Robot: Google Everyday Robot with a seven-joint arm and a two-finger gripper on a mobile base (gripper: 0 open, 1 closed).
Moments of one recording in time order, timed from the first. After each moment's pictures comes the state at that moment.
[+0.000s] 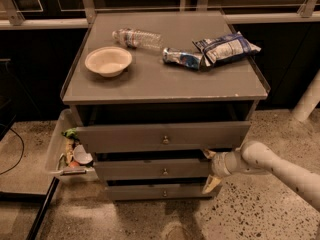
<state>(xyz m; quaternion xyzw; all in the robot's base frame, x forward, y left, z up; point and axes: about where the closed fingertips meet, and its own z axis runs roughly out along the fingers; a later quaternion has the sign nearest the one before) 0.593 -0.201 0.419 -0.70 0.61 0.10 0.36</state>
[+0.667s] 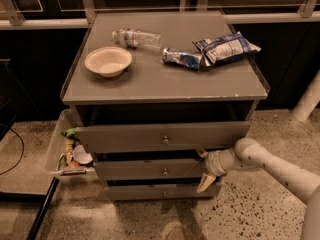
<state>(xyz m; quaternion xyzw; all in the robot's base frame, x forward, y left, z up) 0.603 -0.176 0.409 -0.70 0.60 0.14 0.36</state>
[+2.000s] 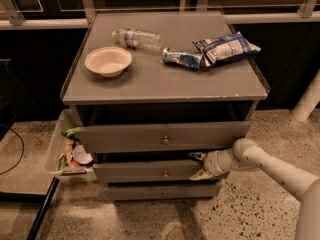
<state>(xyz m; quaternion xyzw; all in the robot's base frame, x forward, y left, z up) 0.606 -0.175 0.394 -0.69 0.61 0.14 0.35</state>
